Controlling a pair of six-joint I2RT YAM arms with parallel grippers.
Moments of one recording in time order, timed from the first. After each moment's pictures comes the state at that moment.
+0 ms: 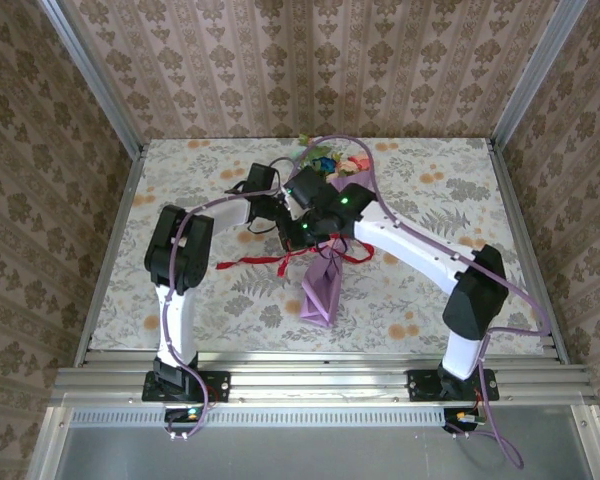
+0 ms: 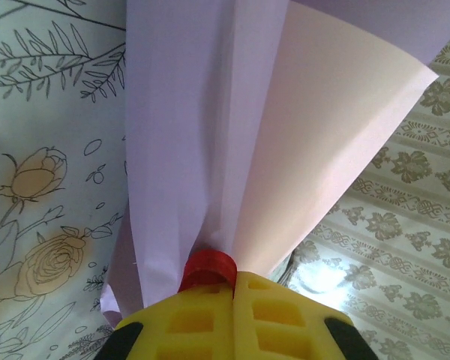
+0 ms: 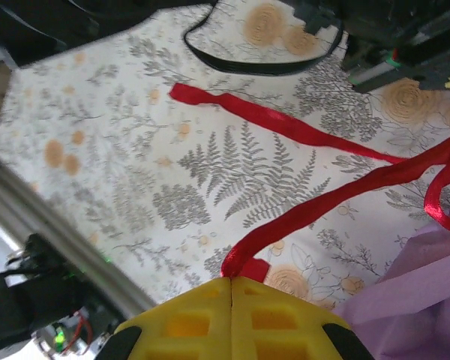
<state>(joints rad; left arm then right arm) -0.44 2.10 1.41 -0.18 0.88 -0.97 0.79 1.78 1.70 -0.89 -0.22 0.48</state>
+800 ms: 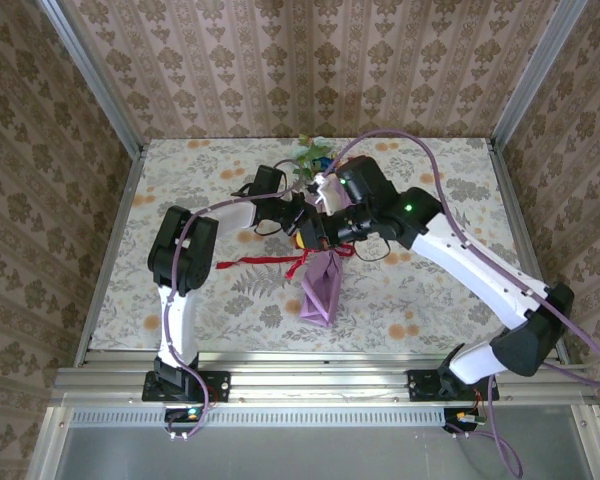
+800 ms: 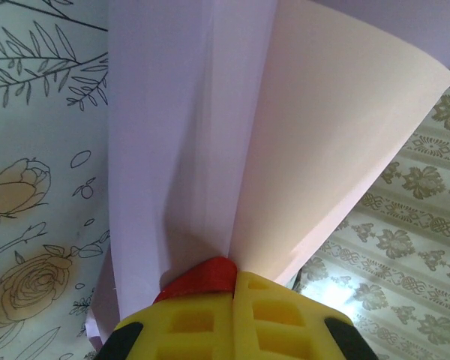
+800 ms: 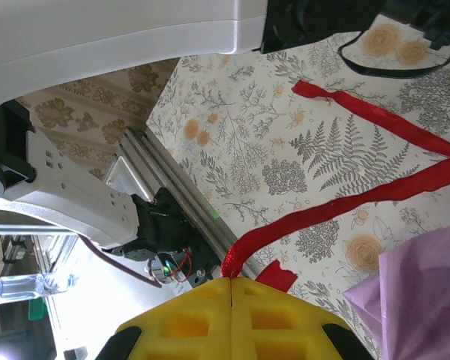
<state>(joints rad) -0.48 2.10 1.40 -0.13 0.80 -1.01 0.69 1.44 1.51 -0.83 -0.52 0.45</state>
